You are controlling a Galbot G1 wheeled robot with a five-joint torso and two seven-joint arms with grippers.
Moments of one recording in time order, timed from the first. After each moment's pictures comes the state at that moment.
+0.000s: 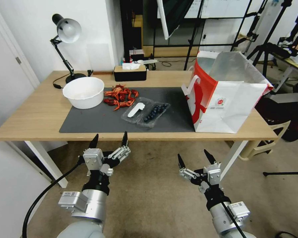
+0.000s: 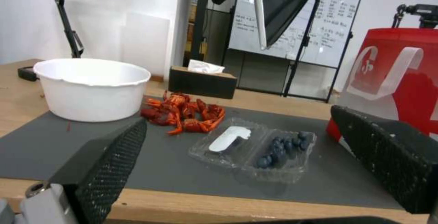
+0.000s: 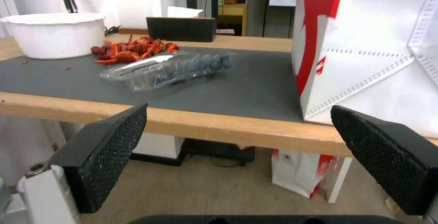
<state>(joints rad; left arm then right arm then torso) 1.77 -1.58 -0.34 -2.44 -0.12 0.07 -0.05 -1.83 1.58 0.50 2.31 -0.04 0.00 -0.20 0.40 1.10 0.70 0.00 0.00</state>
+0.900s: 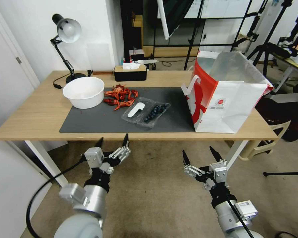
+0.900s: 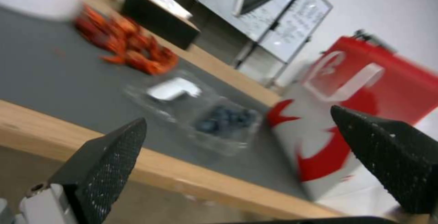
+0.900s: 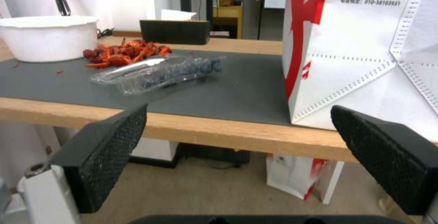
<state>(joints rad) 1.60 -1.47 -0.39 -2.36 -0.74 0.26 -0.10 -1.82 1.56 0.53 2.32 -0.02 -0.01 -0.19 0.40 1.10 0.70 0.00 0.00</state>
